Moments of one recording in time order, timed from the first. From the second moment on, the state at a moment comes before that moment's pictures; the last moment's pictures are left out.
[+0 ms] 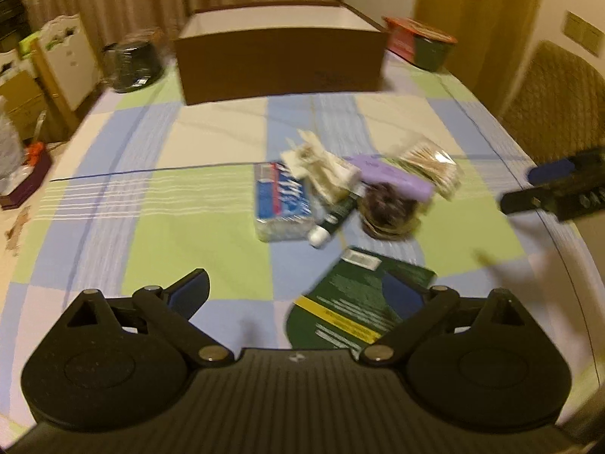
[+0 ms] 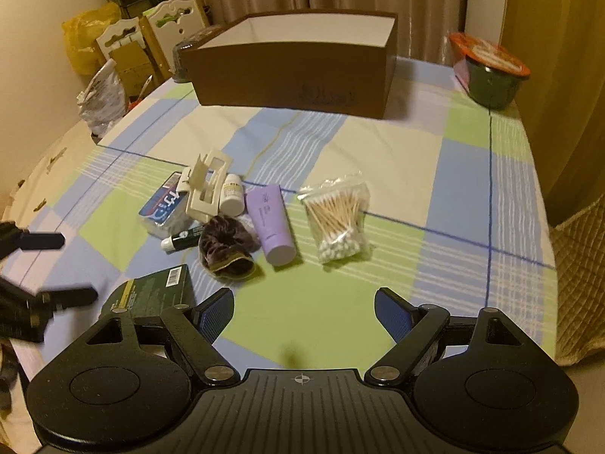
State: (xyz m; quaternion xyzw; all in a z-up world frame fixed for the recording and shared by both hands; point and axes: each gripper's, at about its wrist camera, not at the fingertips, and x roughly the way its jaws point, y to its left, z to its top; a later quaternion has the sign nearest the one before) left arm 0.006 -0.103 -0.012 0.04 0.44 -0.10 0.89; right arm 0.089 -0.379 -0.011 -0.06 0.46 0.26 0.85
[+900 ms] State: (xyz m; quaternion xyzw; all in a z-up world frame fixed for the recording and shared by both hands) left arm -0.003 -0.068 -0.010 0.07 0.46 -0.08 0.88; right arm 0.032 -0.291 -0.085 -0.16 0.39 0.44 0.79
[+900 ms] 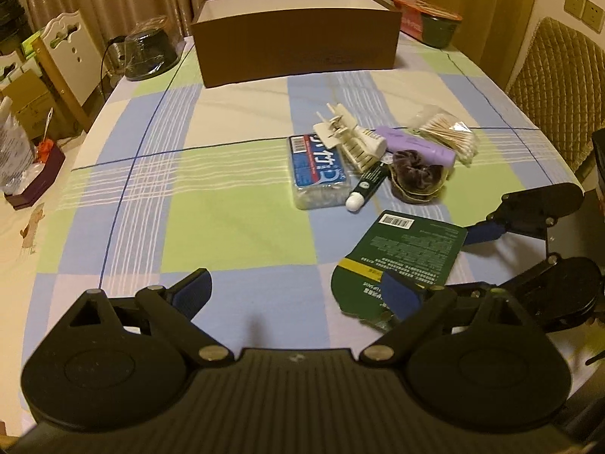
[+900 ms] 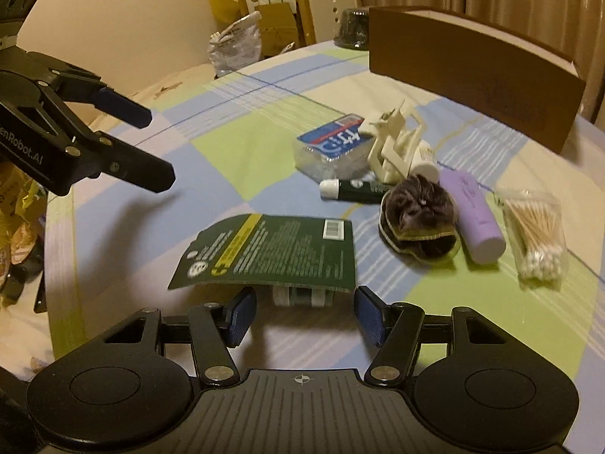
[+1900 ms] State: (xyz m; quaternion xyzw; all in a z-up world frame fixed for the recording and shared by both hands) left arm 0.067 -0.081 -0.035 0.02 0.44 -0.10 0.89; right arm 0.032 -0.333 -0.043 -0.18 0.39 0.37 0.83
